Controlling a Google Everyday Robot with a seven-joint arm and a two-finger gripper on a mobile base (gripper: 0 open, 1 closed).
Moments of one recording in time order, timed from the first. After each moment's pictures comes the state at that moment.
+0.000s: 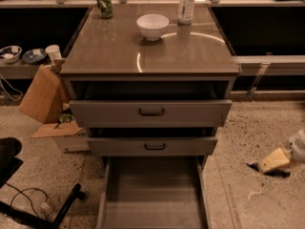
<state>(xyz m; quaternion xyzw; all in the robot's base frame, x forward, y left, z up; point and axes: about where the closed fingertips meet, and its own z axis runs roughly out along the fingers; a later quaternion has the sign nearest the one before) 0.444 -0.399 0.631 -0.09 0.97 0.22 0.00</state>
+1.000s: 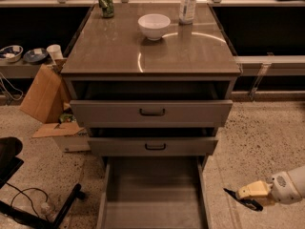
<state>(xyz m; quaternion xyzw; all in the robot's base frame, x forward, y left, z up) 0.378 -0.327 0.523 0.05 0.91 0.41 -0.04</state>
